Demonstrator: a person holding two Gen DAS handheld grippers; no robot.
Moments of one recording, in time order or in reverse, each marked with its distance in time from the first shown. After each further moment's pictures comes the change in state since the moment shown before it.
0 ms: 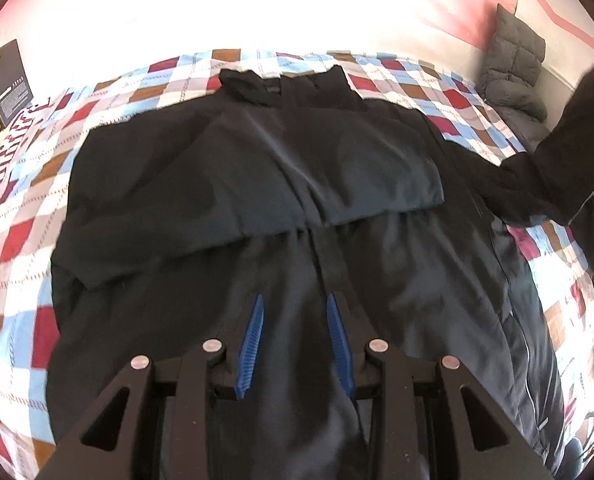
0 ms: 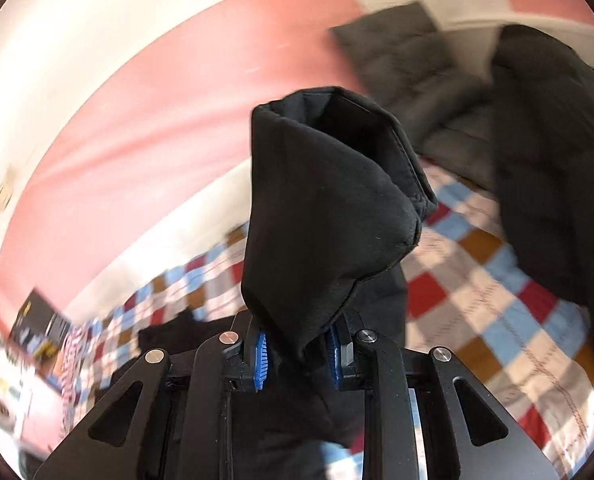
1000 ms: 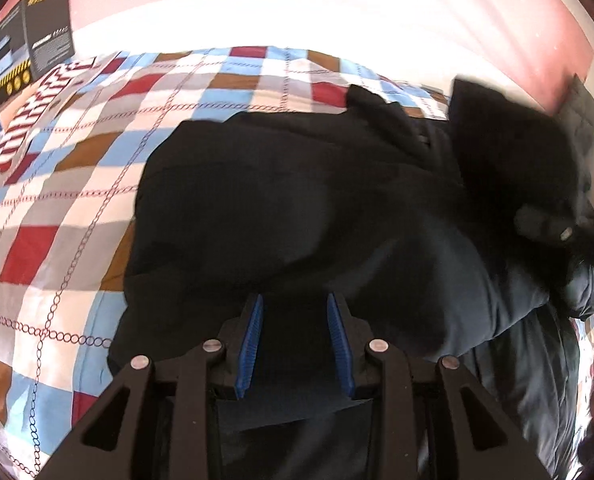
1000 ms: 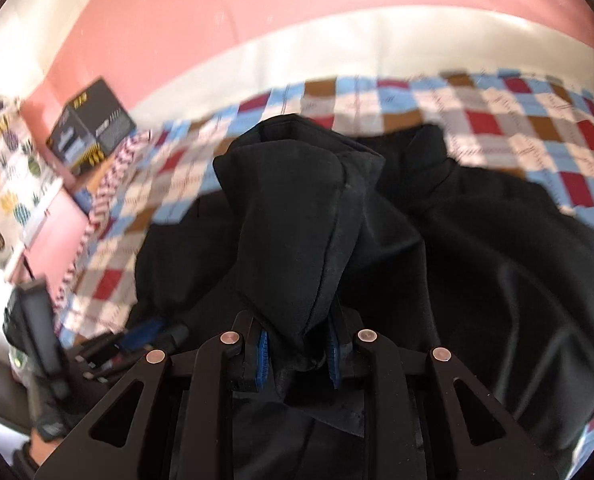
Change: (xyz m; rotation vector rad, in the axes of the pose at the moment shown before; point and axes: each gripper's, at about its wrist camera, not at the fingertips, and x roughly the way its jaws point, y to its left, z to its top) left arm 0.052 0.141 0.044 -0.191 -0.026 0.037; right arm 0.188 0.262 -0.199 -0.408 0.474 0.246
